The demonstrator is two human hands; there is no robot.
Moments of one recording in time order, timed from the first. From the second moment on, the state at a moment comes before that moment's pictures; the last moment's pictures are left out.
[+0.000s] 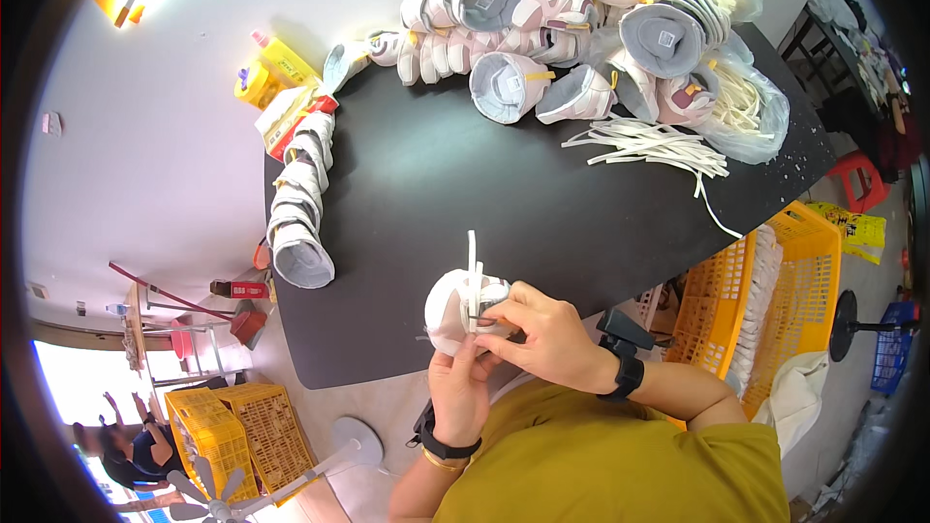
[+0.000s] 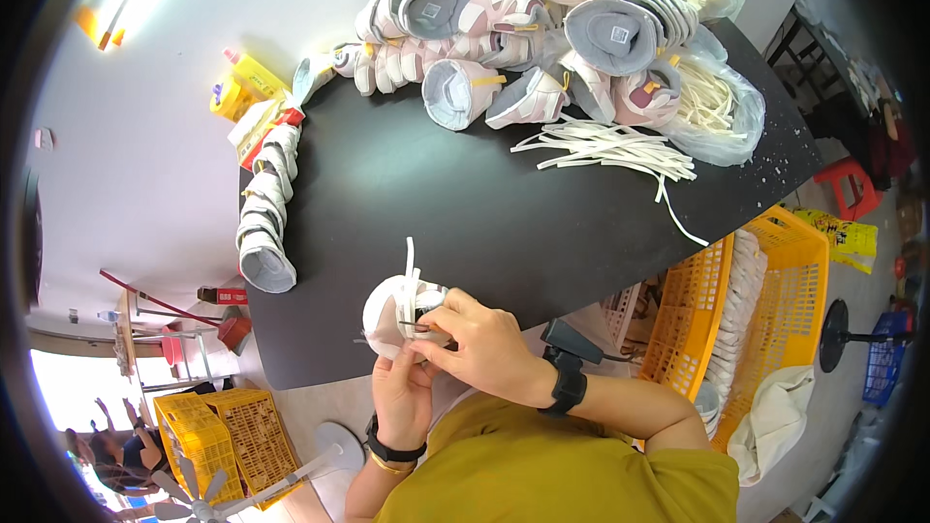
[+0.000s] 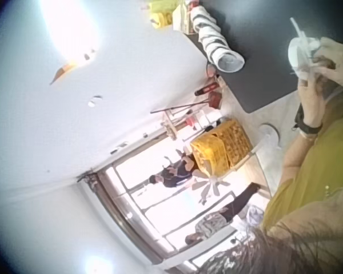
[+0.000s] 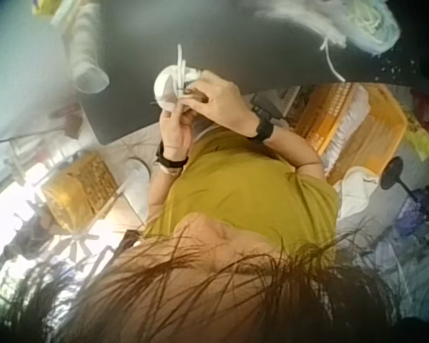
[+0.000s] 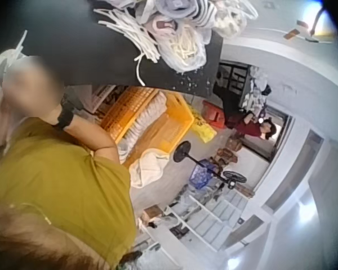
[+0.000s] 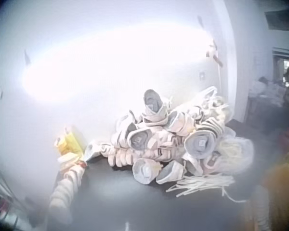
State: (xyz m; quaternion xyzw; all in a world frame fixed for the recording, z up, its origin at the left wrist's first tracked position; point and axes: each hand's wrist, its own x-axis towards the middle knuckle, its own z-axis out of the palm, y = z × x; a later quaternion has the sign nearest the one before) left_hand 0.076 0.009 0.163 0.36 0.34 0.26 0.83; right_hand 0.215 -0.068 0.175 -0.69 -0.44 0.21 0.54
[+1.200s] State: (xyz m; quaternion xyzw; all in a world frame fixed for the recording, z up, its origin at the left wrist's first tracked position) left_hand 0.077 0.032 0.194 0.43 0.38 0.20 0.79; right_hand 0.222 -0.072 0.174 -0.55 -0.38 0.31 0.67
